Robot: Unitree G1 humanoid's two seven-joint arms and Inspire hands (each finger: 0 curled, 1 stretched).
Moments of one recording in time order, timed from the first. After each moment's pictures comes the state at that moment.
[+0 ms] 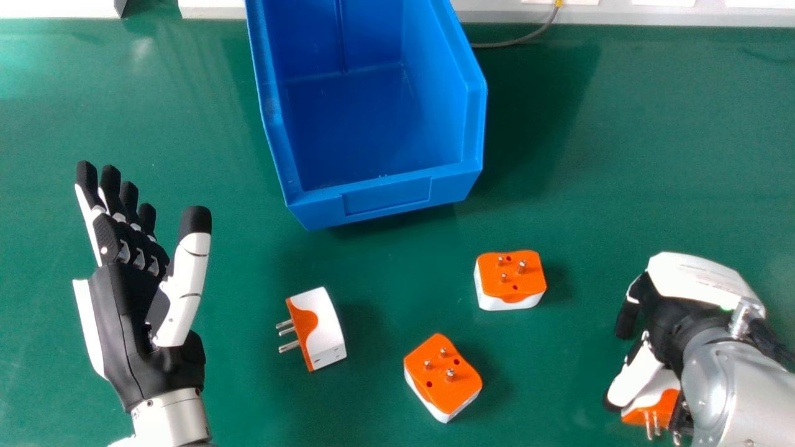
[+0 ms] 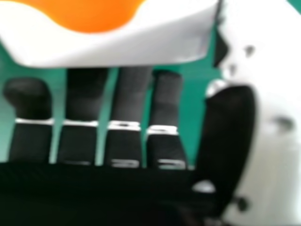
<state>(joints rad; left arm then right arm) 0.09 -0.06 0.18 0.41 -0.24 -0.84 0.00 0.03 -0.27 0.23 -0.32 -1.42 0.63 0.84</state>
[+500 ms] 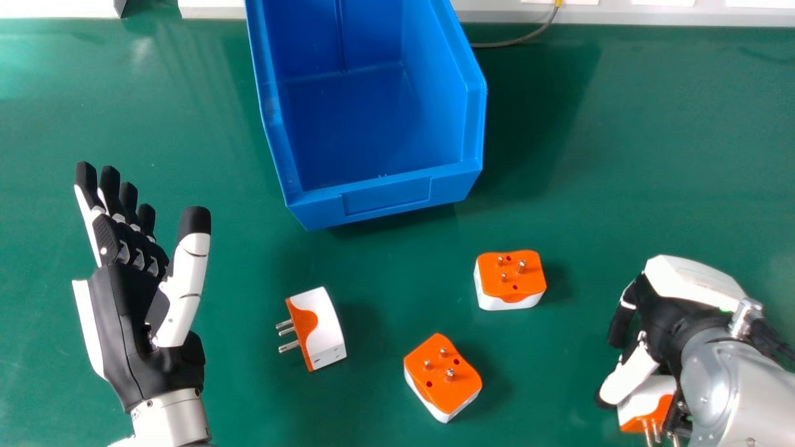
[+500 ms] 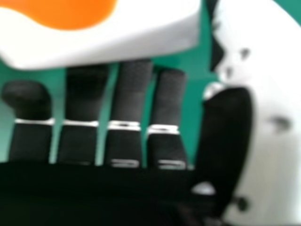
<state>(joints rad) 0.09 -0.06 0.18 0.41 -0.24 -0.84 0.00 0.04 -0.25 0.22 -0.36 -1.37 0.62 0.83</state>
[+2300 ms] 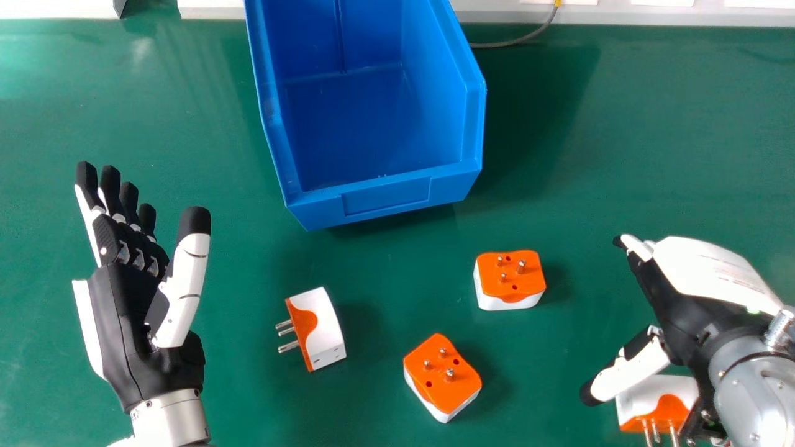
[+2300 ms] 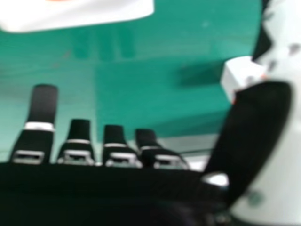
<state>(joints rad) 0.09 -0.06 0.18 0.41 -0.25 -0.84 -0.01 0.15 -0.29 0.14 -0.55 -1.30 0.50 0.80</state>
